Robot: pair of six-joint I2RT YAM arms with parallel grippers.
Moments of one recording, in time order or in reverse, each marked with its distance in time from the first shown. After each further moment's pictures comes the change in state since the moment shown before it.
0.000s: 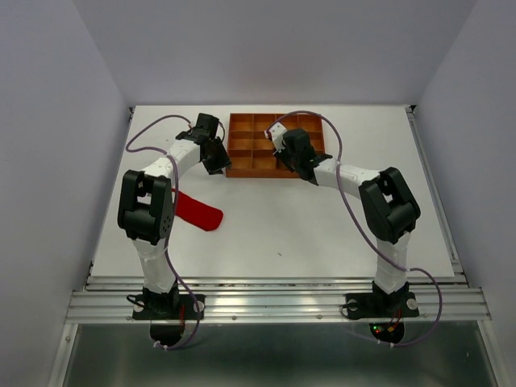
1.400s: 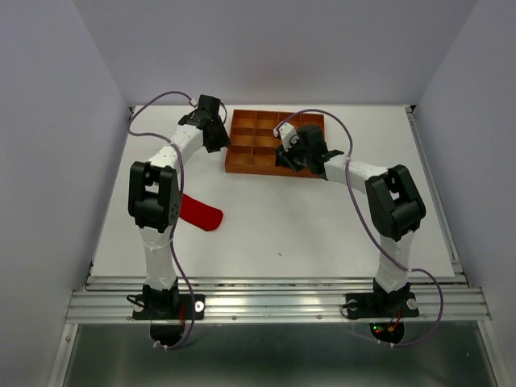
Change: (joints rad) left arm 0.013 0.146 0.265 -0.013 -0.102 0.071; right arm -0.093 0.001 -0.013 -0.014 -0.378 -0.005
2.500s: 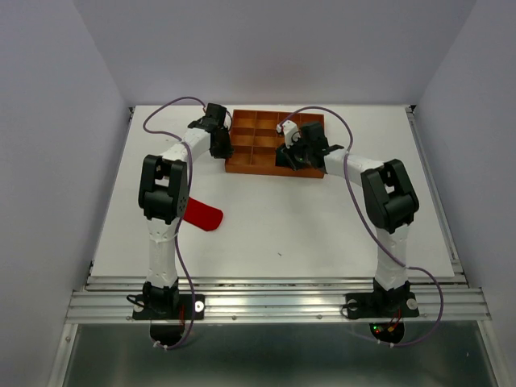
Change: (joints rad) left arm -0.007 0.148 0.045 0.054 0.062 0.163; right arm -0.046 0.097 0.090 -0.058 -0.100 0.052
